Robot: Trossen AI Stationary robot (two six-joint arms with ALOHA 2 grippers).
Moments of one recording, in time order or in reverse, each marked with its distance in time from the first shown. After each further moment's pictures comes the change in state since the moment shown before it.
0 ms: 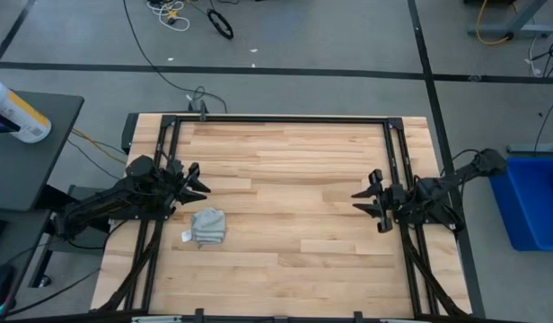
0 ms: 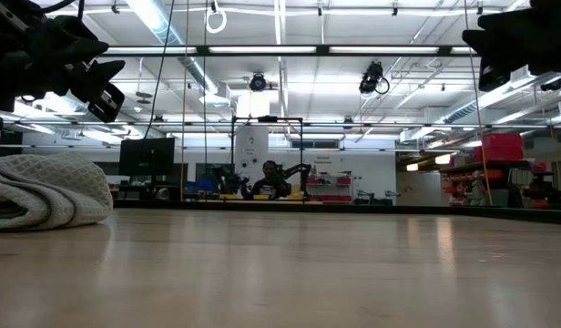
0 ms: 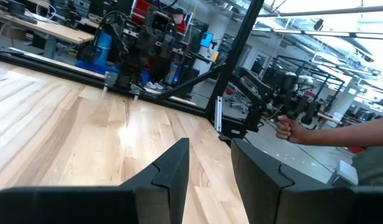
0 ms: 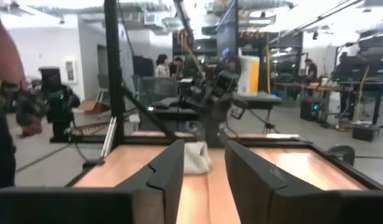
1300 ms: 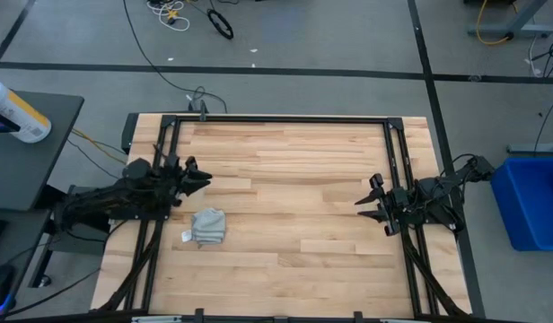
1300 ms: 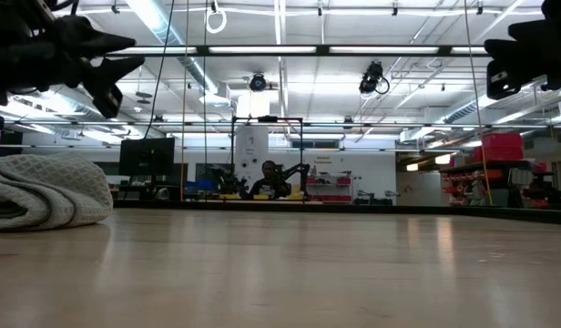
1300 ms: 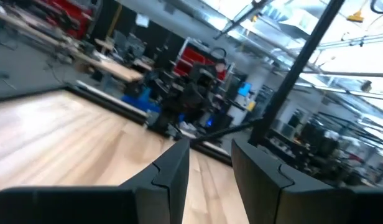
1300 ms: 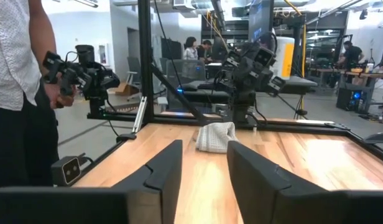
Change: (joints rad) left arm -0.135 0.000 0.000 0.098 -0.396 -0.125; right arm 0.017 -0.251 -0.001 -0.341 -0.118 0.037
